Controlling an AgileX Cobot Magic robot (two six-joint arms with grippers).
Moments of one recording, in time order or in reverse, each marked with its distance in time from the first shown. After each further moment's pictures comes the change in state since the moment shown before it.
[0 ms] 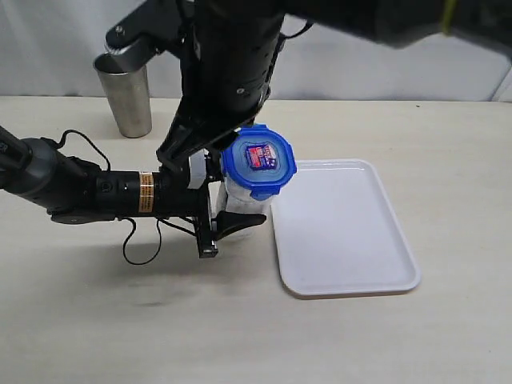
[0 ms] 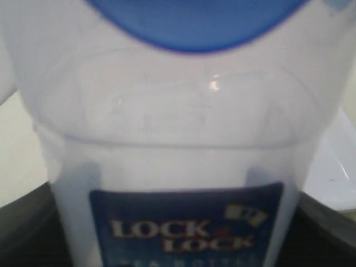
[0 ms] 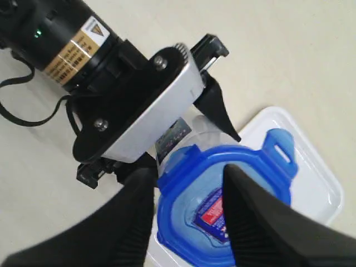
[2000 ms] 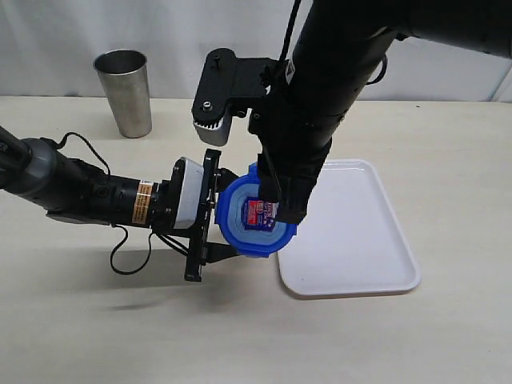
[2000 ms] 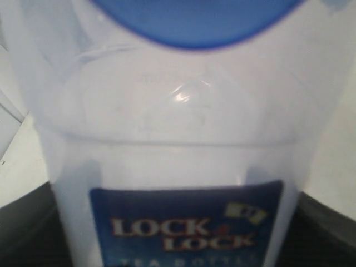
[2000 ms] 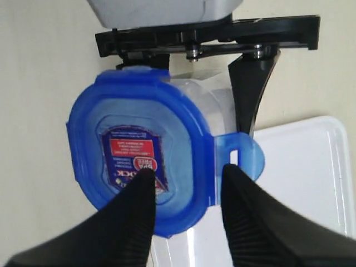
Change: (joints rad) left arm 0.000 0.002 0.000 0.209 -0.106 0.276; right arm -0.163 -0.162 0.316 0.298 -0.072 -0.722
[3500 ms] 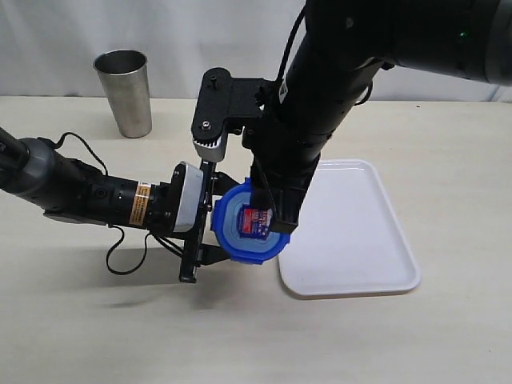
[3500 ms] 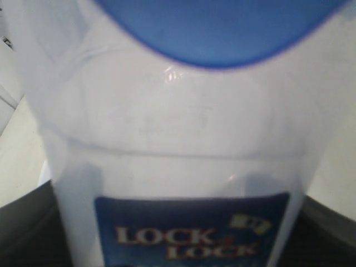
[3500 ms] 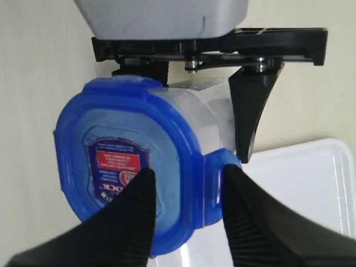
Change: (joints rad) left arm 0.004 0.002 0.000 0.021 0.047 0.010; right arm -0.002 0.056 0.069 0.045 -0.107 -0.069
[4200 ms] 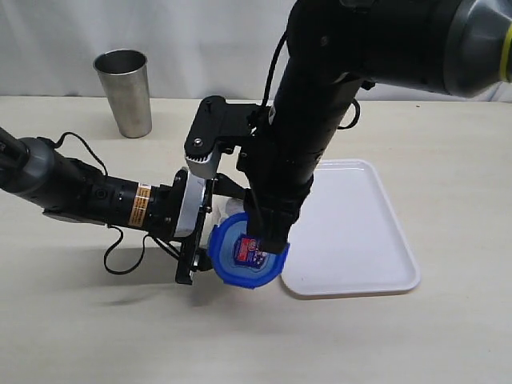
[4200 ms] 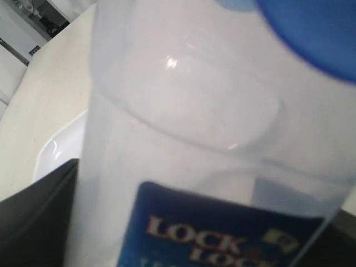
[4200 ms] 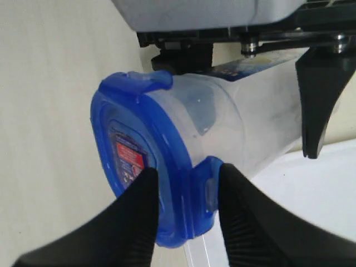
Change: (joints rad) left arm 0.002 0.000 0.000 0.025 0.038 0.026; right arm -0.004 0.070 -0.011 0.065 0.072 0.049
